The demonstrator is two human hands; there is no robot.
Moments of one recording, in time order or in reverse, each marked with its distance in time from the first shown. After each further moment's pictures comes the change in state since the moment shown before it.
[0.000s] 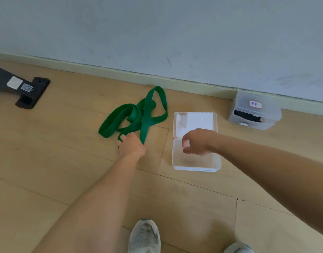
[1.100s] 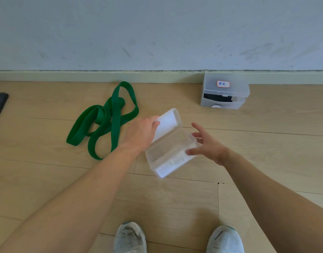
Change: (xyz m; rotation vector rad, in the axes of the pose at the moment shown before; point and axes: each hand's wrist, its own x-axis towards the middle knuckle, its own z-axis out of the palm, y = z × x) left_hand -0.046 0.111 0.008 0.017 0.139 0.845; right_hand -0.020 0.118 0.119 1.311 0.236 0.059
